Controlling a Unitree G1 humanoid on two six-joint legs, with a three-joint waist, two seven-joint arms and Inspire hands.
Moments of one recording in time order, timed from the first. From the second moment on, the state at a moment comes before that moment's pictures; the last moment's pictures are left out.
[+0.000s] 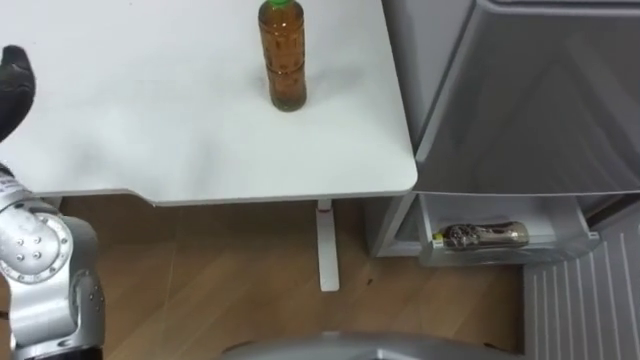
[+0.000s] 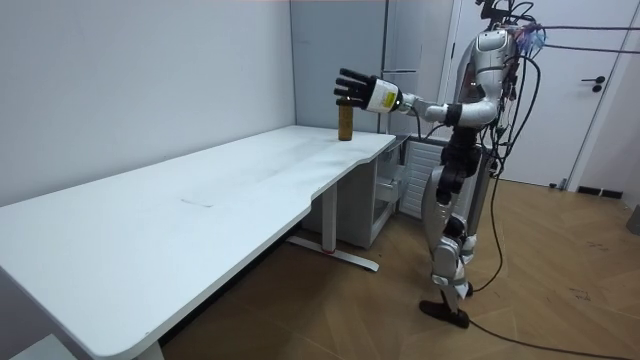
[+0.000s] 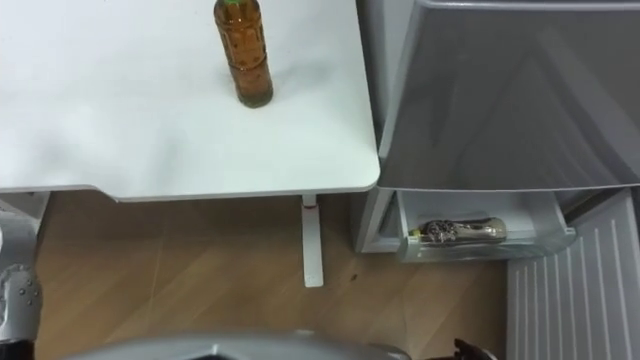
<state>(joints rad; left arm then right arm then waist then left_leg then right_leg) 0.20 0.23 0.25 -0.22 -0.27 -0.25 0.60 0.17 -0.25 -0.06 1.25 0.08 -0.03 0.07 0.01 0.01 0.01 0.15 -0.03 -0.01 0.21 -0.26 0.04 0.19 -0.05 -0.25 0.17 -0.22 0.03</state>
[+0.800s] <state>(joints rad) 0.14 0.22 0.06 -0.13 -0.27 -0.07 0.13 0.10 -0.24 -0.06 1.32 0.12 -0.03 0.11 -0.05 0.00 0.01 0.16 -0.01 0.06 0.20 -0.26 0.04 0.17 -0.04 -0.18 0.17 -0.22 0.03</state>
